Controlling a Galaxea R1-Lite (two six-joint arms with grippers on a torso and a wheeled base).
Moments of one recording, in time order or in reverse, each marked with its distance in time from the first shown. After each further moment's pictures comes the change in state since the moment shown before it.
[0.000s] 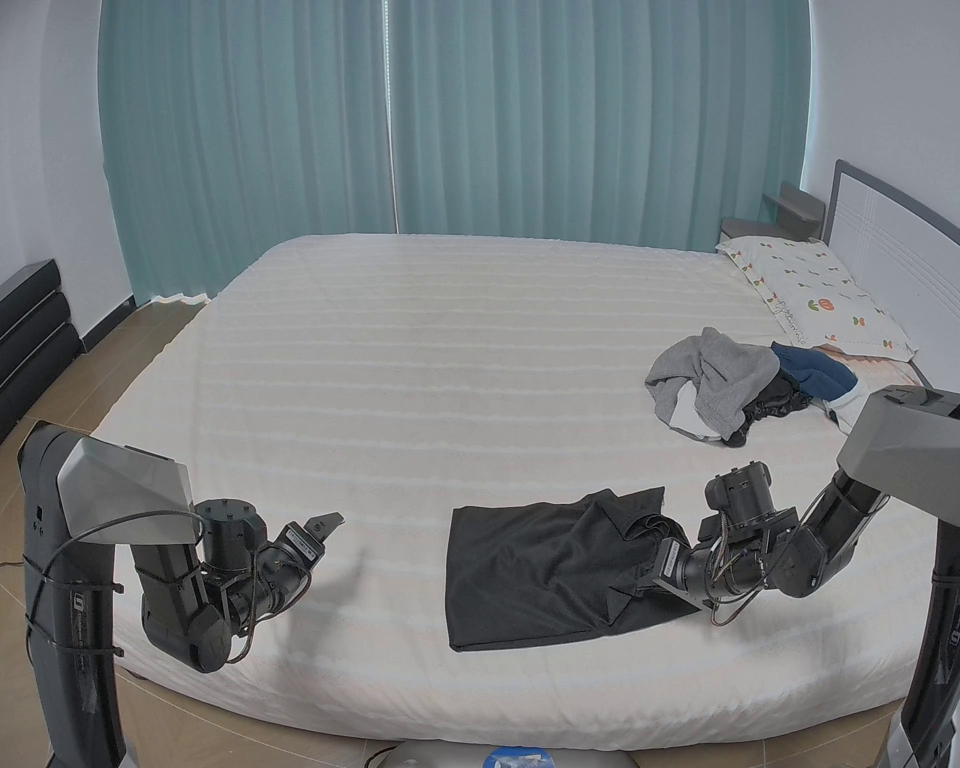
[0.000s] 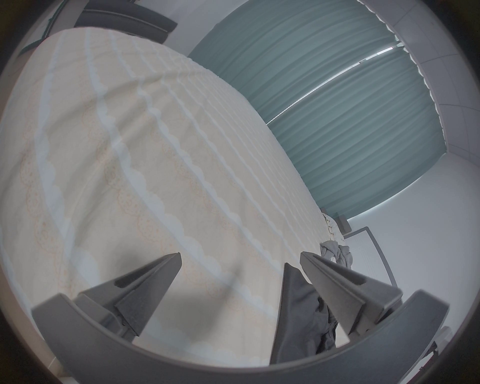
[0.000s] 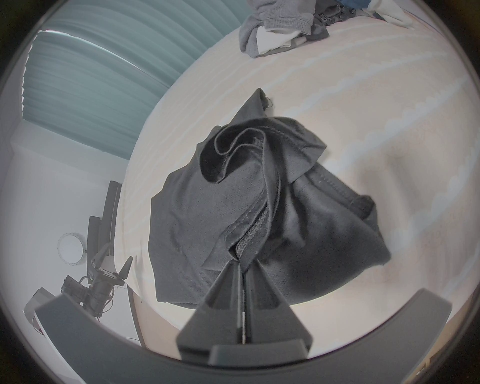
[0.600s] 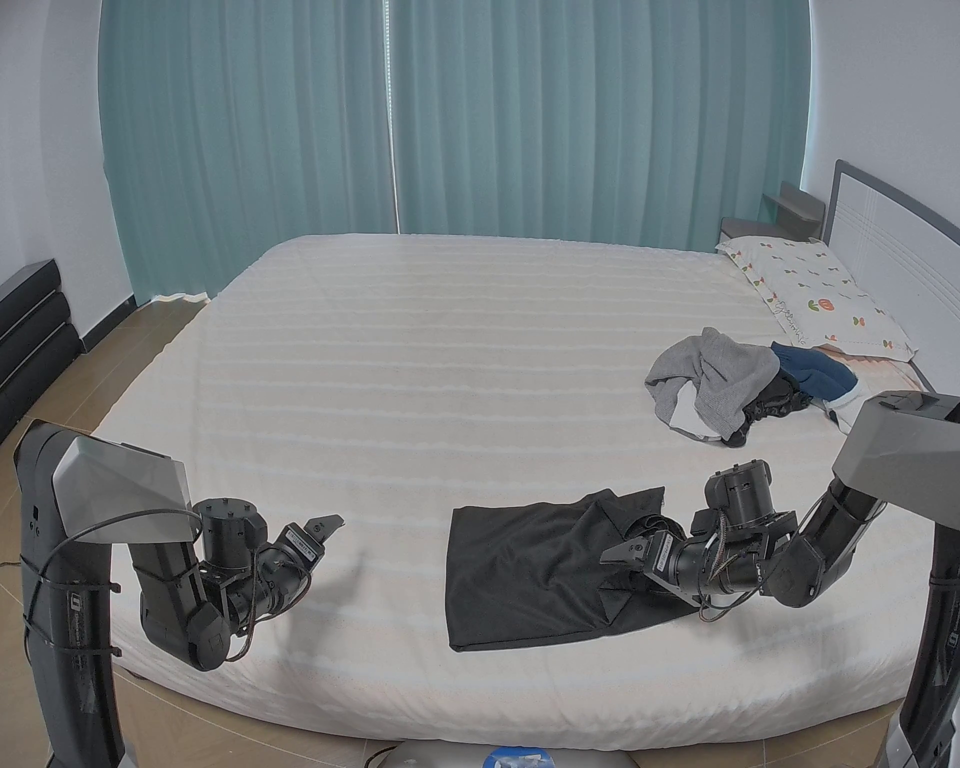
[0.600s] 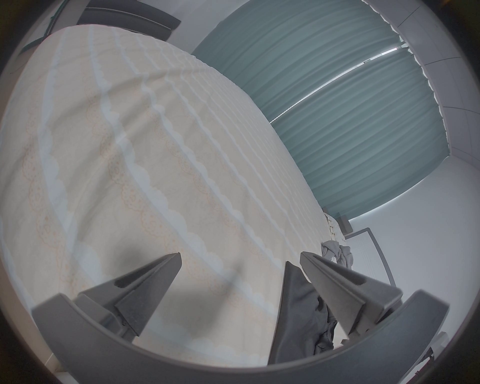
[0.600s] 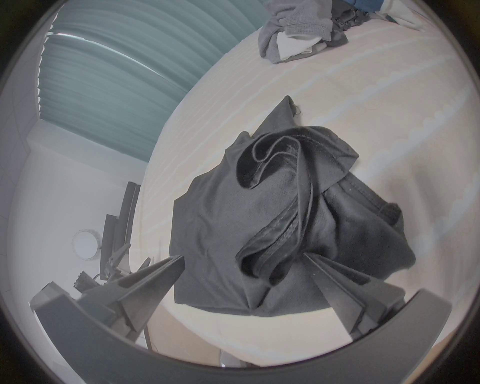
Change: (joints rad) left arm 0.000 -0.012 -0.003 0.038 -0.006 -0.020; right arm 0.014 0.003 0.034 -0.146 0.043 0.021
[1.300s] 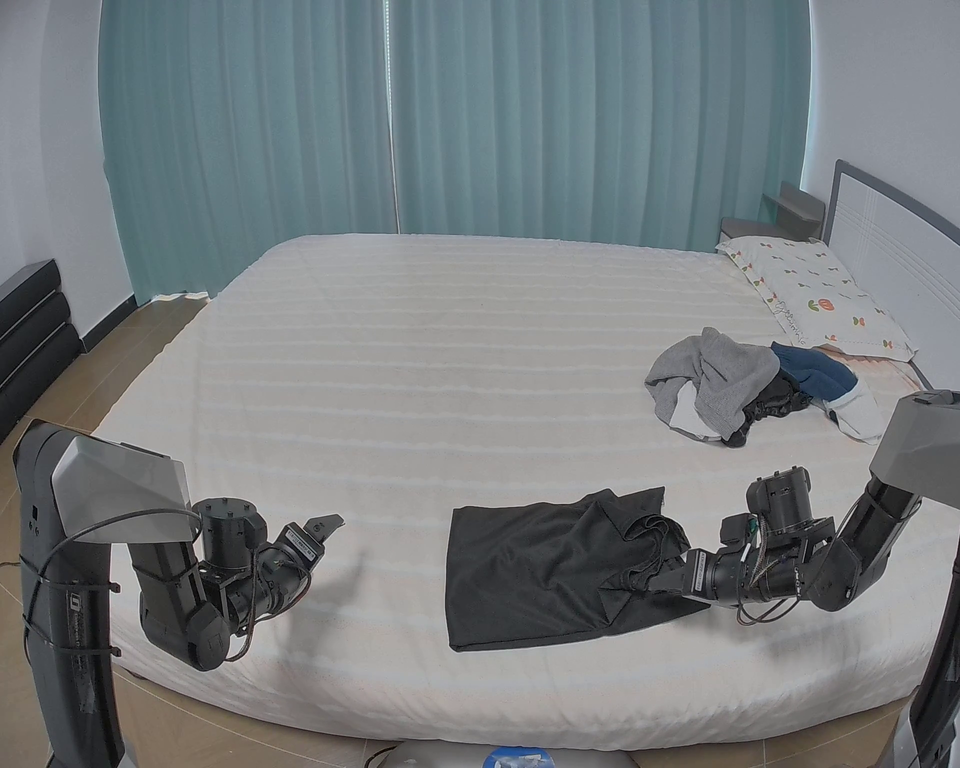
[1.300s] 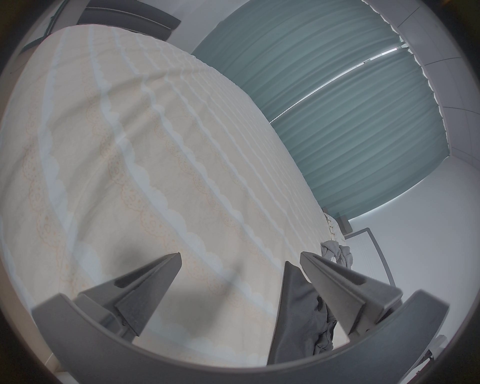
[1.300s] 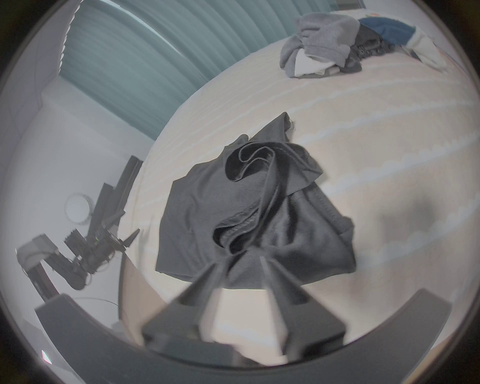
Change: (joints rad) left arm 0.000 -0.002 0.001 0.000 -0.001 -0.001; right arm -0.084 -0.079 0.135 -0.009 0.068 -0.276
